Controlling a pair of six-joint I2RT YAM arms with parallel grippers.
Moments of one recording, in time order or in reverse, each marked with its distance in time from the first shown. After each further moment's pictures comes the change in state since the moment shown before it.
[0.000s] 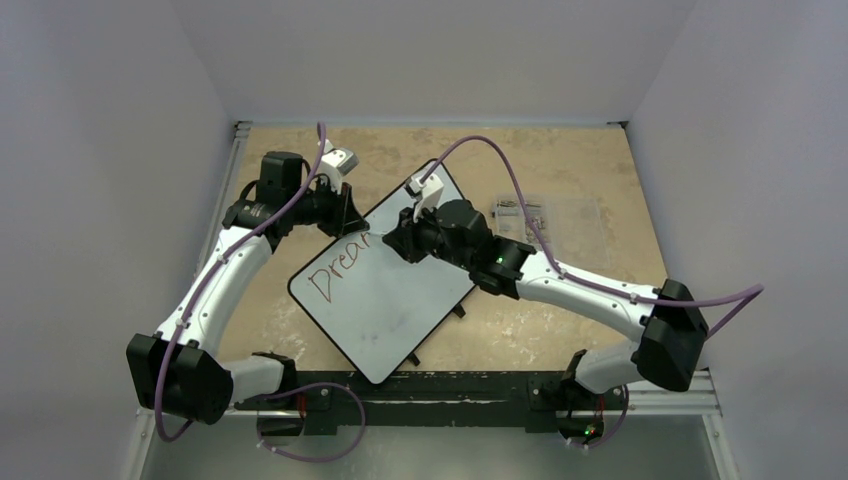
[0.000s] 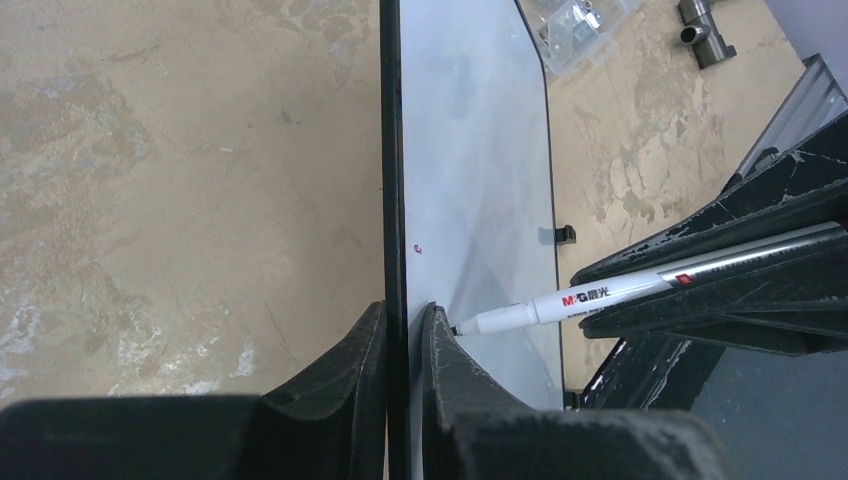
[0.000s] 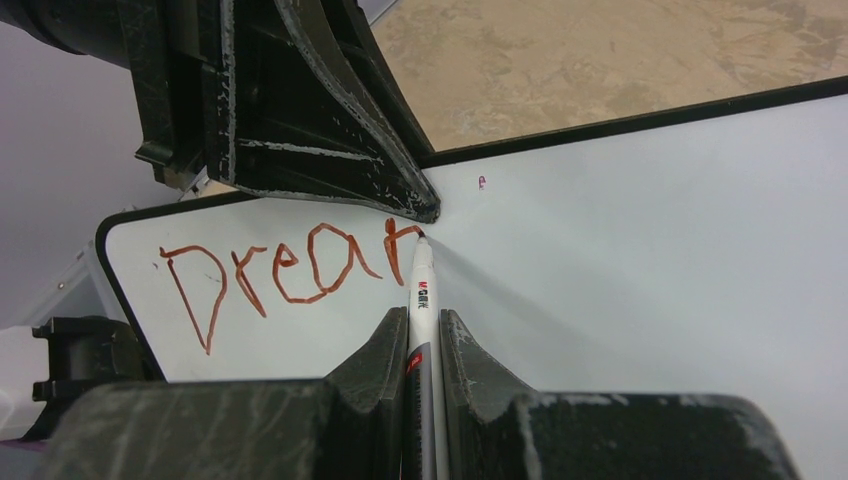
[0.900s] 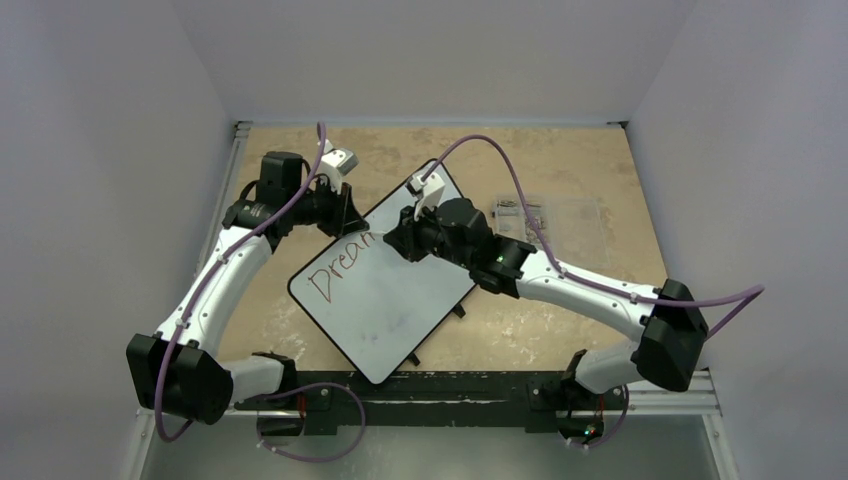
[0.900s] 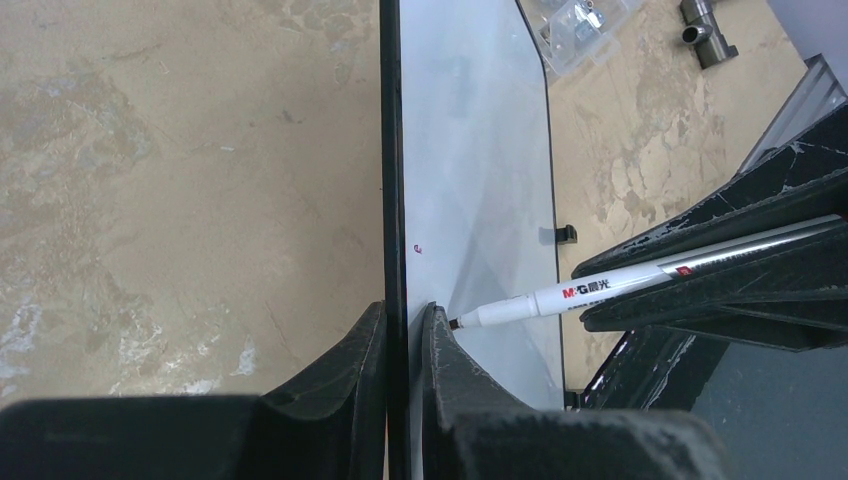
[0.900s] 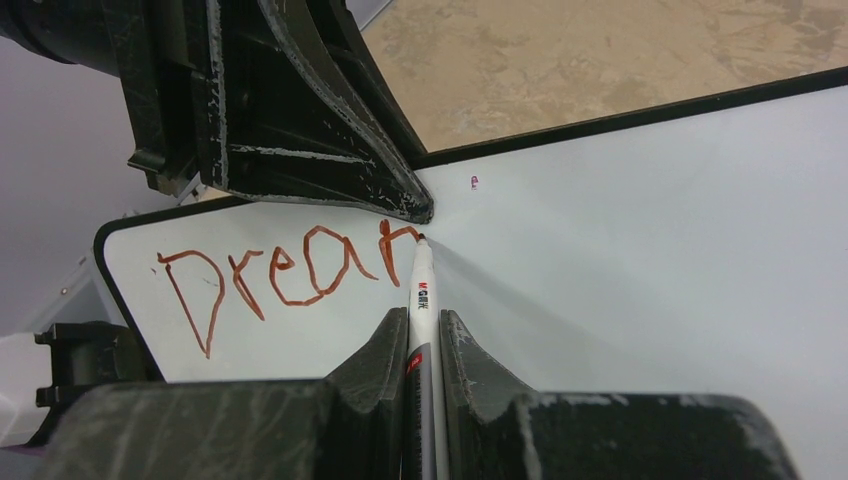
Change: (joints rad) left arm 0.000 0.000 0.000 -0.002 -0.004 0.000; right arm -0.006 -0.004 -0.004 -0.006 0.002 0.020
